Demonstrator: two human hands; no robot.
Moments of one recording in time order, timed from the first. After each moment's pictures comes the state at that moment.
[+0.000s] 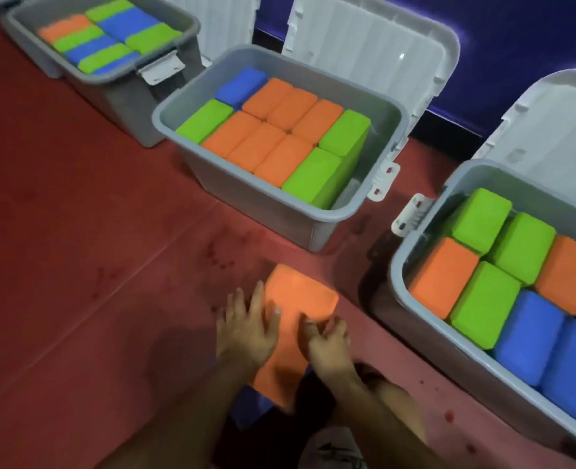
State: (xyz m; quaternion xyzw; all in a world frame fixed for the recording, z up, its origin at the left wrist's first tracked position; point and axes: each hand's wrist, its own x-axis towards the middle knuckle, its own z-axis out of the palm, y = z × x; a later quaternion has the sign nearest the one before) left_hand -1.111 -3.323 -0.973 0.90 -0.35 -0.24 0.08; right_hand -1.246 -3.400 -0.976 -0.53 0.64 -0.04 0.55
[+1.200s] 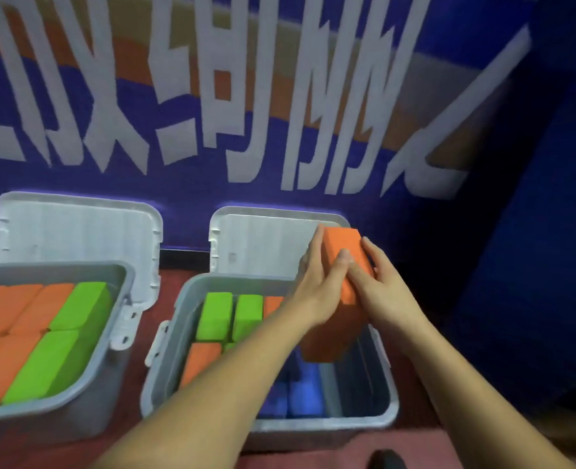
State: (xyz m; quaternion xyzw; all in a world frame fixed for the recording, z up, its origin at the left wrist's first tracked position) left_hand -1.466 -3.577 -0.681 0.47 -0.65 -0.44 0.40; right_hand -1.591 -3.539 -0.654 -0.54 0.63 -0.46 0.31
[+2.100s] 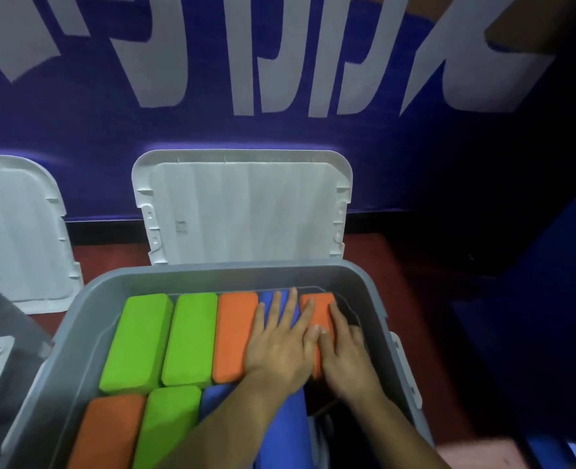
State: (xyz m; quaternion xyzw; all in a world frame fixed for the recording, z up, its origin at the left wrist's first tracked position) left_hand -1.526 -3.701 -0.946 0.56 -0.82 -0.09 0.04; right_hand -1.657 -3.654 -0.926 -0.50 0.75 -0.24 0.36
